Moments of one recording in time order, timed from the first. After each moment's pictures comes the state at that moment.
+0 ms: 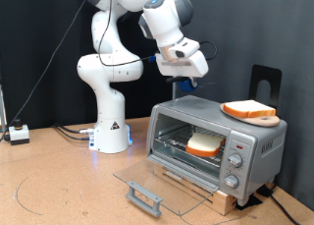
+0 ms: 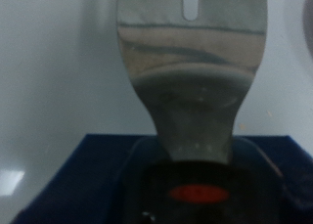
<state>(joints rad) -0.10 -0.92 0.51 -2.84 0.91 1.99 -1.21</state>
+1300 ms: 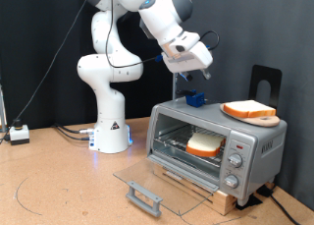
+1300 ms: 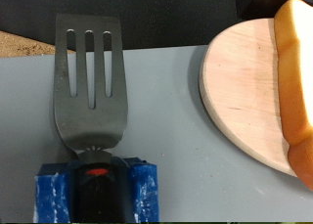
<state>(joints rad) -0.11 -0.94 0.43 -2.81 1.05 2.03 -1.24</state>
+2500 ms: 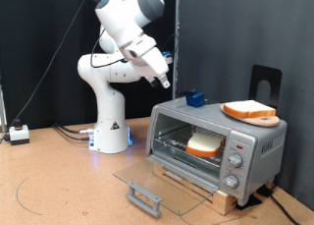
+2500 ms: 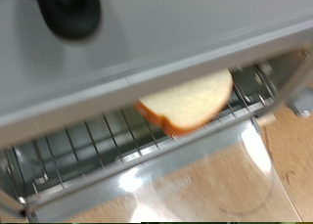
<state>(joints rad) -0.37 -0.81 0.19 -2.79 0.83 1.97 -1.35</state>
